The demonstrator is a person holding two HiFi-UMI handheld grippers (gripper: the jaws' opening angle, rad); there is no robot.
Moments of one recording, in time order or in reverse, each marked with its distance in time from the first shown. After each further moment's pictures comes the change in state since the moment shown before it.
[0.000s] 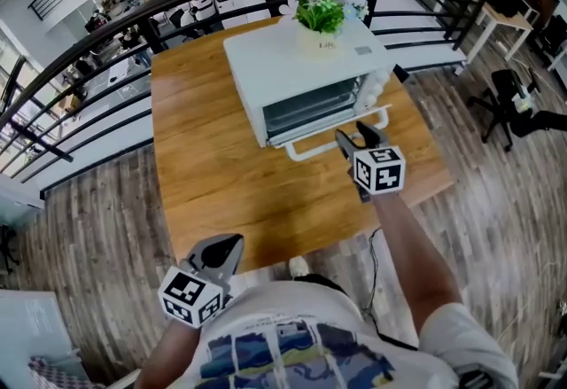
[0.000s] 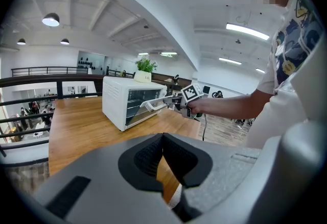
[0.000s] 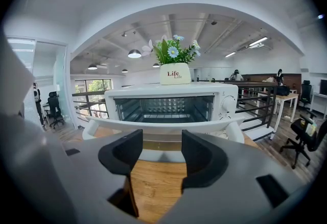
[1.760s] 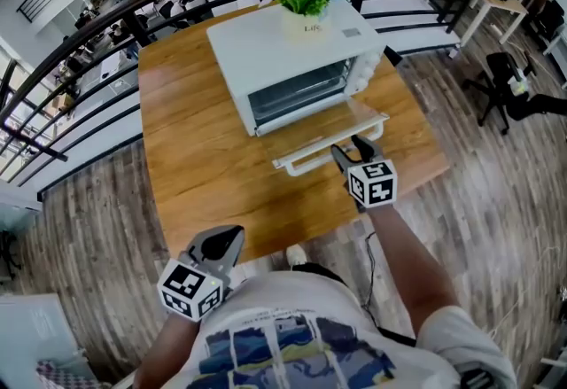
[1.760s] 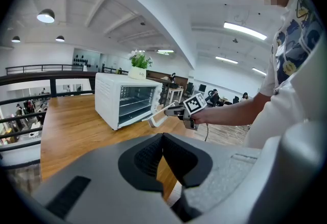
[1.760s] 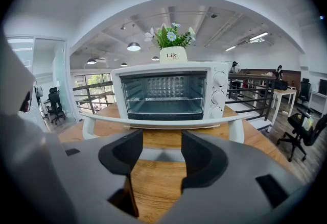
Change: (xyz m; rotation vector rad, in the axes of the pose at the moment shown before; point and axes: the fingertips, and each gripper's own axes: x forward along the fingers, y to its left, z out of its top) left arm 0.024 -0.015 -0.003 0.011 0.024 -0.049; right arm -0.024 -0.002 -0.079 0.000 0.073 -0.005
